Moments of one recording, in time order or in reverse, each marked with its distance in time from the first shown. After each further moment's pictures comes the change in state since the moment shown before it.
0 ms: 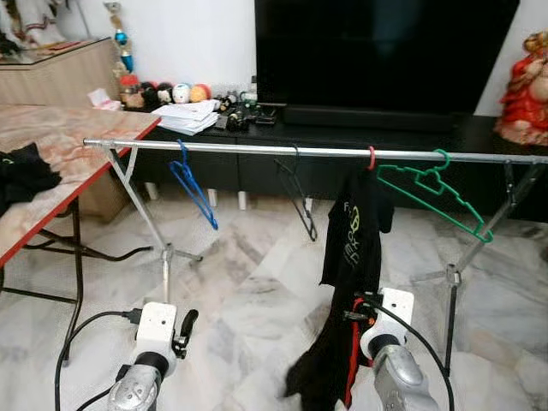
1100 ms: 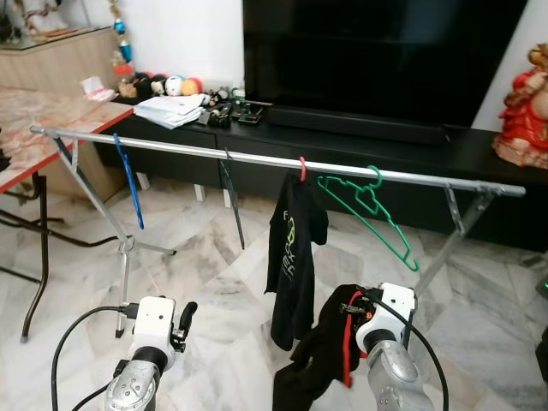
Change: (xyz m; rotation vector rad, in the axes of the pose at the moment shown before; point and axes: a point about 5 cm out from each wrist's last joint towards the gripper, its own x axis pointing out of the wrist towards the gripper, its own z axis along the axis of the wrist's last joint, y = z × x) left arm -0.005 -0.001 0.010 -0.015 -0.030 0.011; right arm 0.001 0.004 0.009 0.047 -0.051 -0.023
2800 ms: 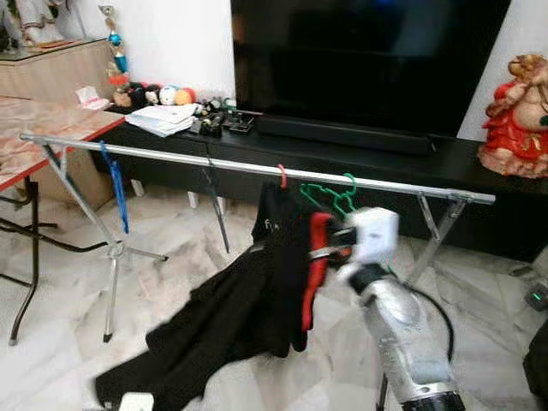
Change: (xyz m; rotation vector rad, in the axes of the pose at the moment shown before) left arm -0.061 0.025 -0.130 0.010 0.724 0.143; right arm -0.006 0.055 0.102 -0.149 -0.260 0.328
